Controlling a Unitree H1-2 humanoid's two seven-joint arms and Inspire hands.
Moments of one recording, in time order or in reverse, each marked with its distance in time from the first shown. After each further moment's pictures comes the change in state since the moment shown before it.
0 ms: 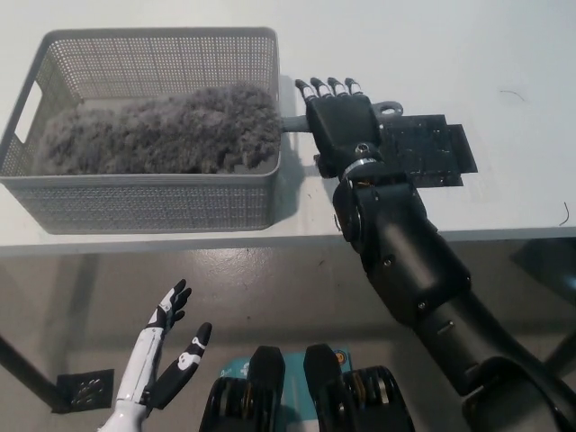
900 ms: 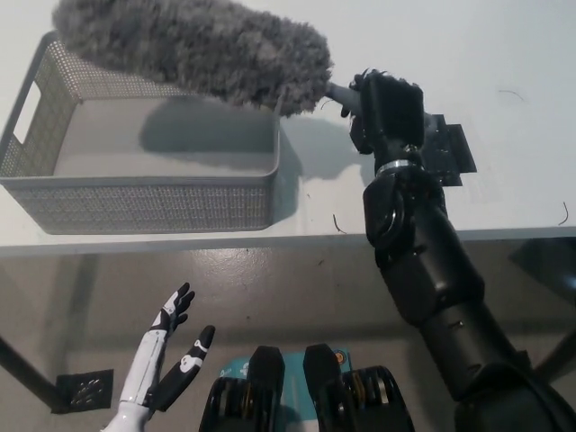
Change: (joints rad) left_arm 0.000 0.000 -0.008 0.010 0.009 0.001 0.000; right_arm 0.026 0.044 -0.281 0.044 0.254 -0.123 -0.364
